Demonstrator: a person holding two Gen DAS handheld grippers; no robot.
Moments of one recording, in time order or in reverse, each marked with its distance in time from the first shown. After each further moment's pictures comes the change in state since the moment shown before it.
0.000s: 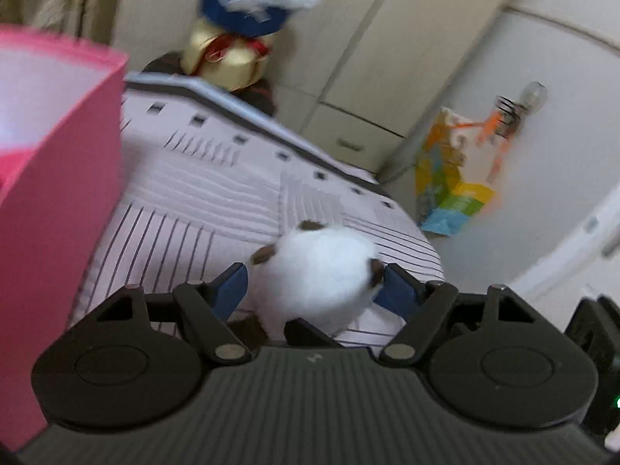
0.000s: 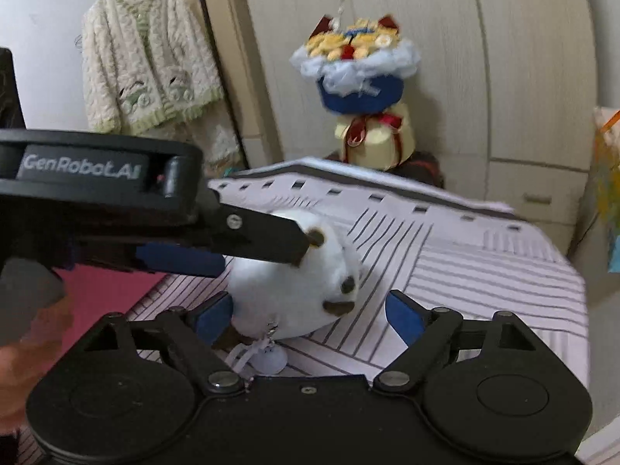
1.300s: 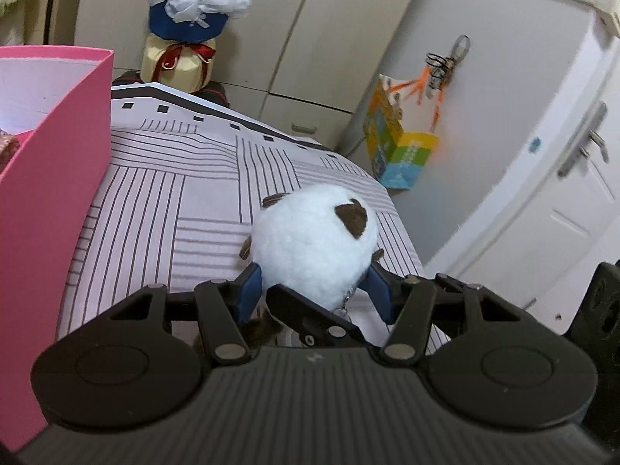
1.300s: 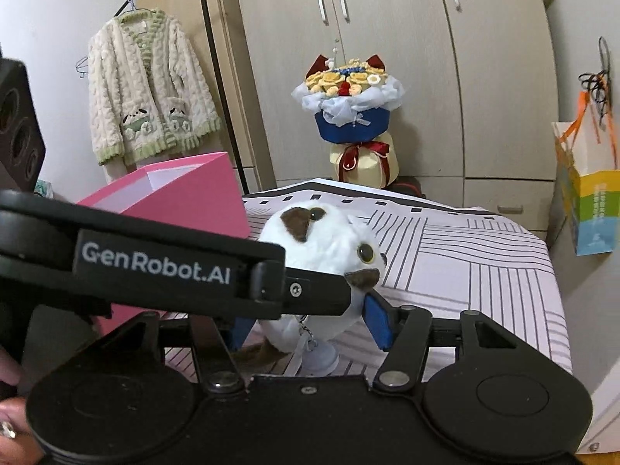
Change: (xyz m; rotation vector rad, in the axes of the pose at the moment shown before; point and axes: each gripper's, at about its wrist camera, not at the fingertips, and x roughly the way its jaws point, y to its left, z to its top) left arm -0.069 -0.021 -0.071 0.247 0.003 -0.102; right arm -0.079 0.072 -0.055 0.017 -0.144 -0.110
